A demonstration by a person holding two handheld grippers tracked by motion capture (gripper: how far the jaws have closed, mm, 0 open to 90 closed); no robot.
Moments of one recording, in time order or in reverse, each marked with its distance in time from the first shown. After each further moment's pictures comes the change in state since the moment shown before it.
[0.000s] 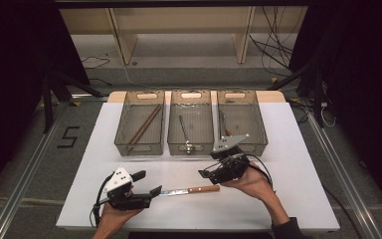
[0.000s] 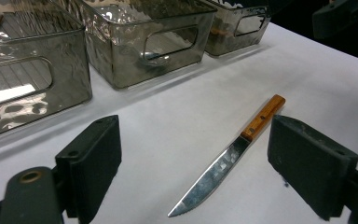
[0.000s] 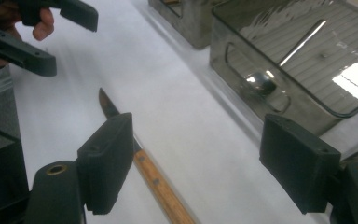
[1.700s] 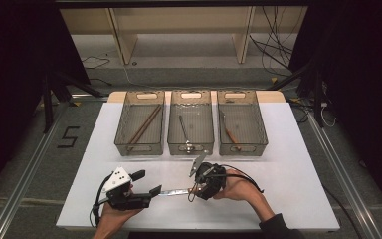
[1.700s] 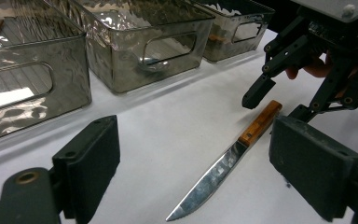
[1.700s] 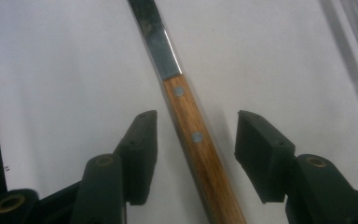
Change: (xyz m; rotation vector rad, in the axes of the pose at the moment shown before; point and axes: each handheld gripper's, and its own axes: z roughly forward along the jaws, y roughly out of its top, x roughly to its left) left arm 0.000 0.001 -0.002 -0.022 -0.006 -0.009; right arm 0.022 -0.010 0.070 0.417 0.093 -0.258
